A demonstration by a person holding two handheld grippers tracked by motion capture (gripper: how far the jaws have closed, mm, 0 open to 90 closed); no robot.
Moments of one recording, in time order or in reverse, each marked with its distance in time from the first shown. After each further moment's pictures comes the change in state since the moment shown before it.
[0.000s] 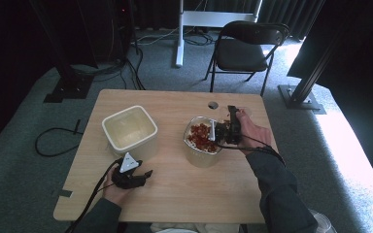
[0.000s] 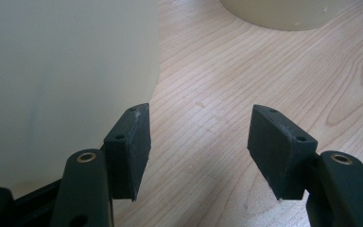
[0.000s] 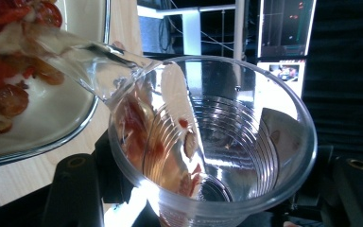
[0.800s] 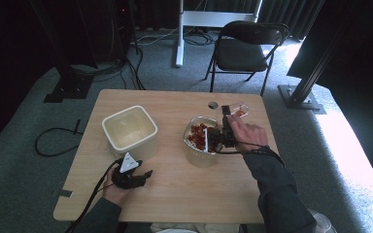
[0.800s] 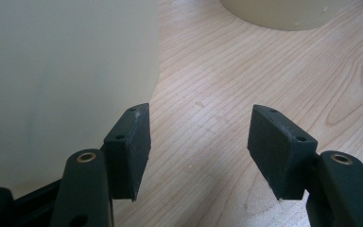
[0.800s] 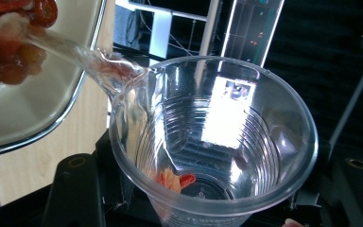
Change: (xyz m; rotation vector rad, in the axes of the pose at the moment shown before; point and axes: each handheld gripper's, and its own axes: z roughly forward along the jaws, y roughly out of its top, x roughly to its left) left arm 0.000 0.000 0.000 -0.001 -0.001 -0.001; right arm 0.015 0.012 -0.005 0.005 -0.162 -0.234
